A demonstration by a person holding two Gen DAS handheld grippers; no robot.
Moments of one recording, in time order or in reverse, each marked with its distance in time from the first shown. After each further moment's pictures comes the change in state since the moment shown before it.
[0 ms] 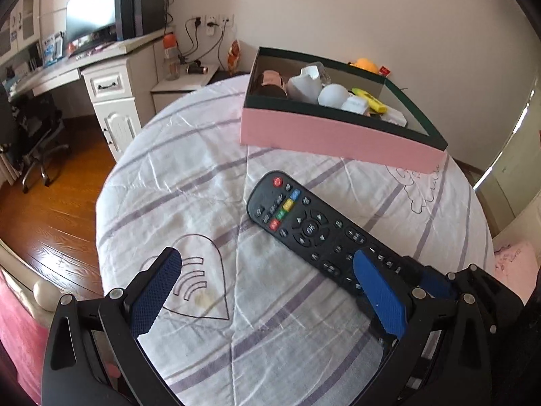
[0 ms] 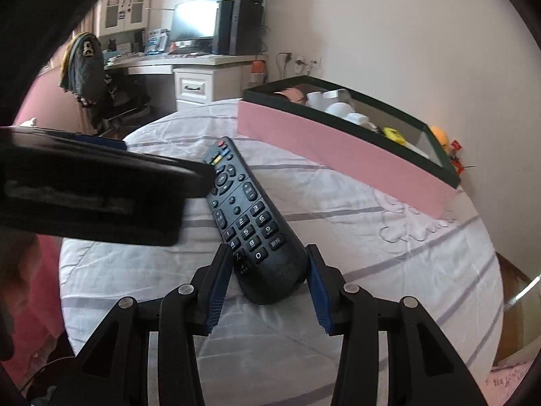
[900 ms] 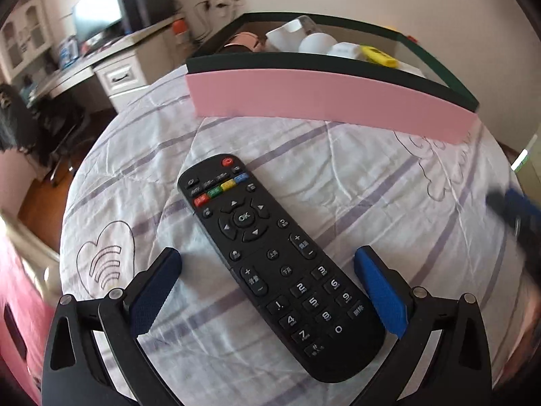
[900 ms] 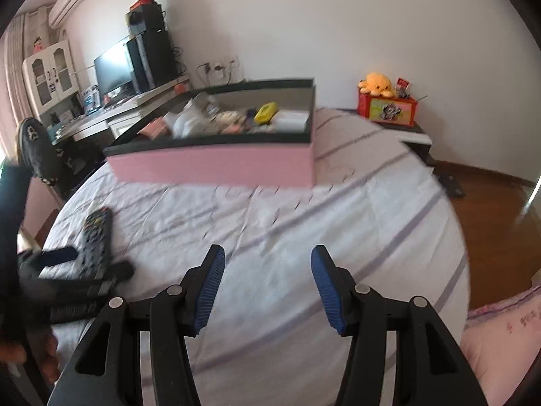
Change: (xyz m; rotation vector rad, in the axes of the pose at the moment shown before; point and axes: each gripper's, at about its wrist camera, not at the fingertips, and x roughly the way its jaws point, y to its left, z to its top) left arm 0.052 -0.067 -0.005 0.038 0.091 0.175; right arm -0.006 -0.166 -0.010 0.371 -0.017 -0.072
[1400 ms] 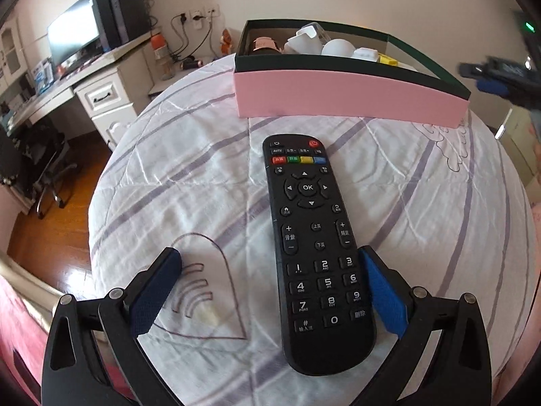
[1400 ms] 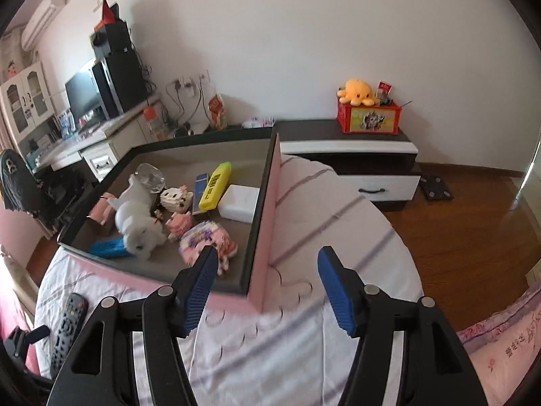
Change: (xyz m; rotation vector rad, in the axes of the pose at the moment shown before) left arm -0.004 0.065 -0.009 0.121 -0.050 -0.077; right arm 0.045 -0.039 0.109 0.072 0.026 -0.052
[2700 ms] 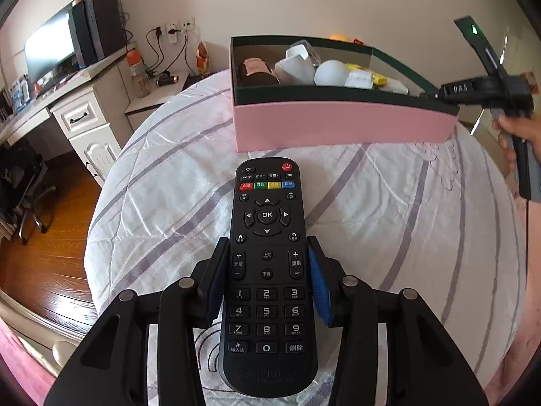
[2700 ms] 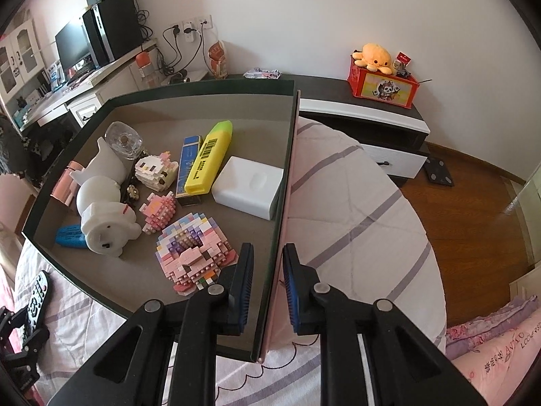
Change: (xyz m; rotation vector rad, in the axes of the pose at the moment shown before) left arm 0.006 0.023 0.027 0.050 -0.043 -0.111; right arm 0.064 0.019 0.016 -0.082 0.208 -0.044
